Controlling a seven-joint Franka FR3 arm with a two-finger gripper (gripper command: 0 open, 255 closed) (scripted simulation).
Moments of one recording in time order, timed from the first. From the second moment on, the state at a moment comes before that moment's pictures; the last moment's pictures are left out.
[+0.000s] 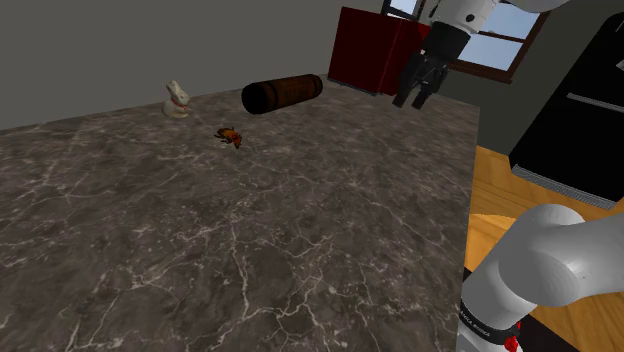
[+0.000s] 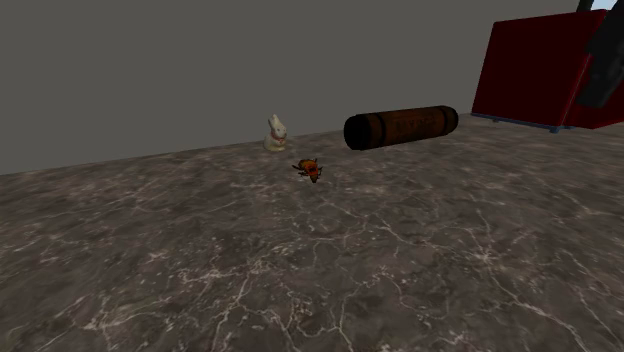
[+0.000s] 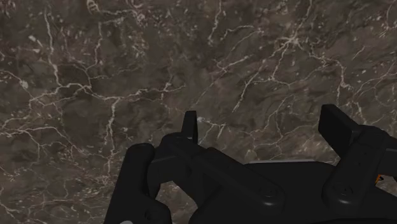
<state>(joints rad) 0.01 -0.74 -0.05 -2.27 0.11 1.64 -0.02</state>
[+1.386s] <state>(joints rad) 0.09 -0.11 0.19 -1.88 0.15 1.83 0.30</state>
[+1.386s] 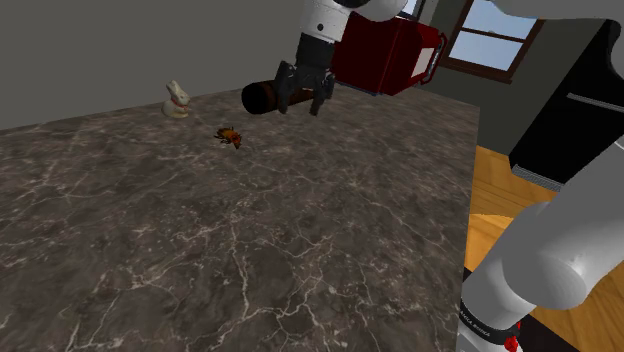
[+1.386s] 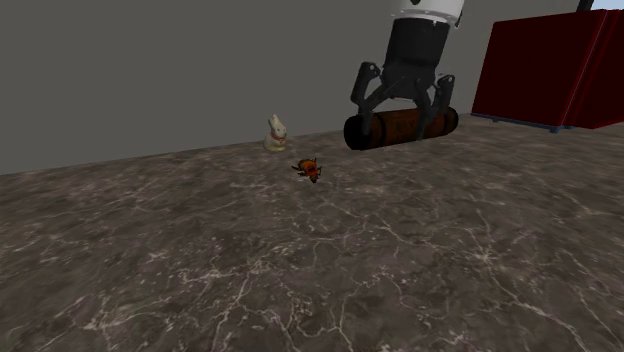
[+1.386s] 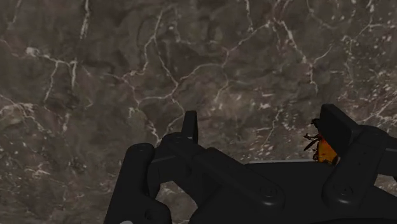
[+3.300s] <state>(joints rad) 0.21 0.46 0.25 -1.37 0.02 1.86 0.51</state>
